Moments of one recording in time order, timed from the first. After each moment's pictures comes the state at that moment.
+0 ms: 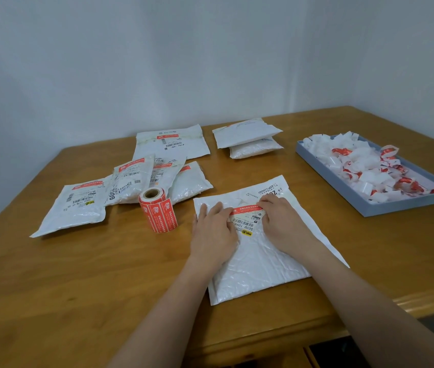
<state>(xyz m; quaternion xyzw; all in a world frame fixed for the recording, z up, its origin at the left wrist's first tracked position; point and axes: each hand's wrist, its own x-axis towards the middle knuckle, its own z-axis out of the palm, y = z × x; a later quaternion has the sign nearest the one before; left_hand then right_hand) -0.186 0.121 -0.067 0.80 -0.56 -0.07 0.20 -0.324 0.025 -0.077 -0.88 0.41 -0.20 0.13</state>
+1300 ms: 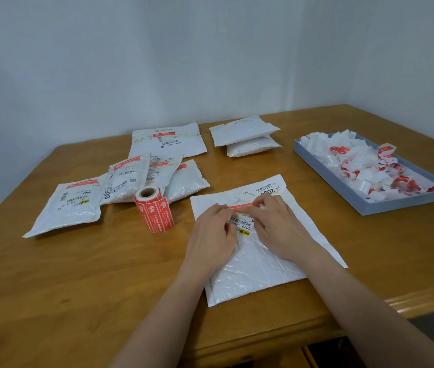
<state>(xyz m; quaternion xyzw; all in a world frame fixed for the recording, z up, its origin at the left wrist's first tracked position) -0.186 0.129 -0.068 0.74 -0.61 -0.04 0.29 -0.333 0.038 -0.079 -0.92 0.33 -0.22 0.09</state>
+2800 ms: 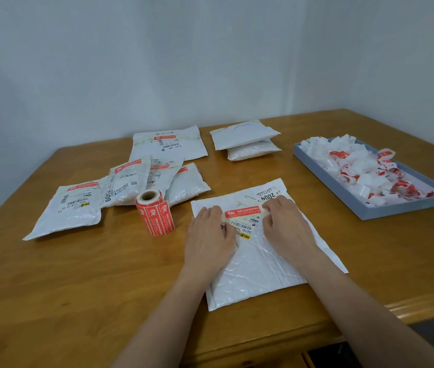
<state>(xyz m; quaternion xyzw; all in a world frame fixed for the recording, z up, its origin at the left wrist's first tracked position) -0.187 0.128 -0.066 0.79 -0.55 -0.03 0.27 -0.329 0.036 -0.073 -0.84 0.48 -0.26 0.10</state>
